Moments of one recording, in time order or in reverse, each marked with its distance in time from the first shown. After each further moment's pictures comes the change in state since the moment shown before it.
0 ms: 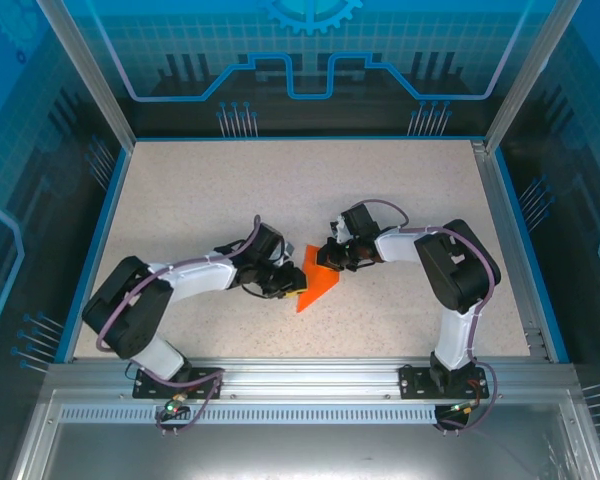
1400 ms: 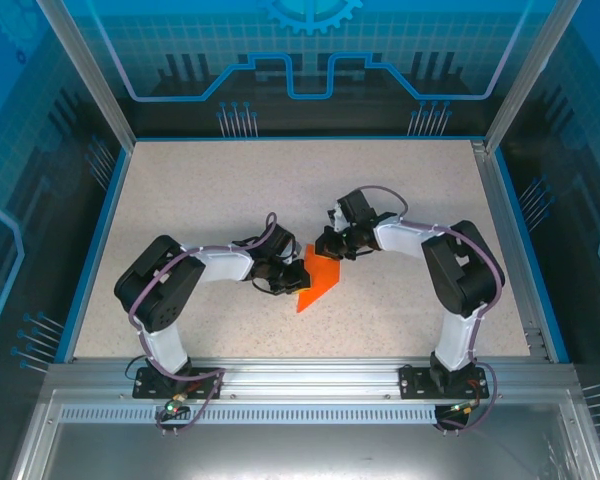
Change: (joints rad) left arm 0.003 0.198 0.075 0.047 -0.038 0.056; right arm 0.011 -0.037 0.137 -0.188 0.043 -0.031
